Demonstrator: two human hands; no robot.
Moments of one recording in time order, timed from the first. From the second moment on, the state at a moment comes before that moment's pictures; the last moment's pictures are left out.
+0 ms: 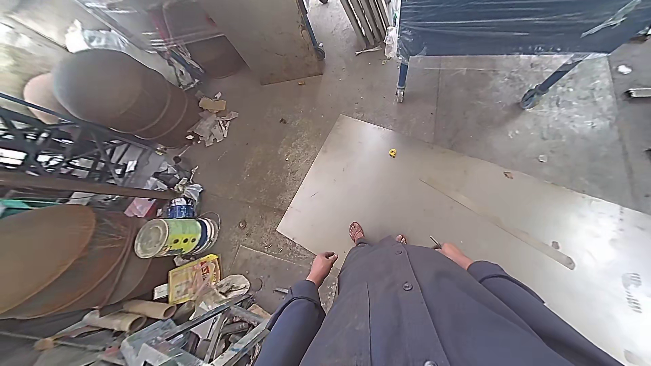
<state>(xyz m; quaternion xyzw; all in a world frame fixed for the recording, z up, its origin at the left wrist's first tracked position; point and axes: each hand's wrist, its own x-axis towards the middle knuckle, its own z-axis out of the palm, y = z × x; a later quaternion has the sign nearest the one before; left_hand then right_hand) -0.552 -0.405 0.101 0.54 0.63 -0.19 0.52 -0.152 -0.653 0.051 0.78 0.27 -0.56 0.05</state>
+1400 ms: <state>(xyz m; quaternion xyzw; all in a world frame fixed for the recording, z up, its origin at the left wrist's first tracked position) -0.546 -0.402 0.105 0.54 0.63 -0.20 0.51 -0.147 -0.652 0.052 0.78 0.27 -0.57 0.05</state>
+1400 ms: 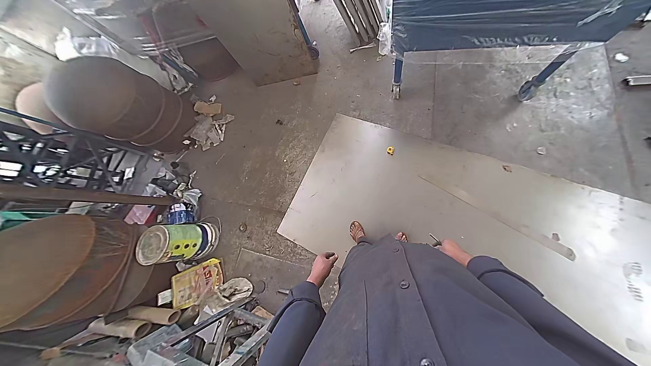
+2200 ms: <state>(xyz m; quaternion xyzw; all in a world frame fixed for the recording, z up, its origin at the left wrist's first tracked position) -0.544 -0.402 0.106 0.55 0.63 -0.21 0.51 -0.150 -0.654 0.052 0.78 0.27 -0.56 0.05</state>
